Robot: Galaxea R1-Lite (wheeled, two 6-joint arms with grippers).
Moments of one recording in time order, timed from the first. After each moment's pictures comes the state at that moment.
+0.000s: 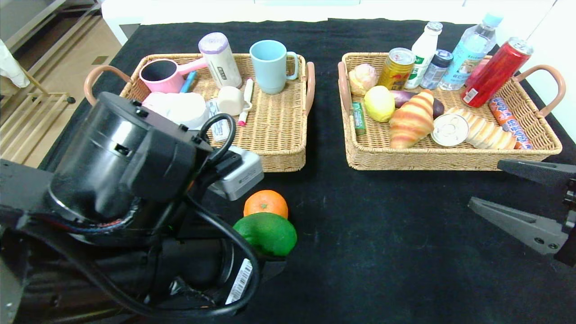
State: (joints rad) left arm -0.90 1.49 -1.17 0.40 0.25 -0.19; right arm 0.17 1.15 -0.59 -0.52 0.51 -0.16
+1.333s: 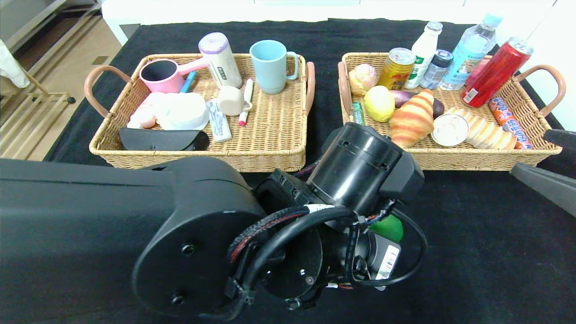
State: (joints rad) left arm -1.04 1.90 -1.51 0.28 0.26 -0.24; right arm 0.09 1.07 -0.64 -0.51 0.51 -0.12
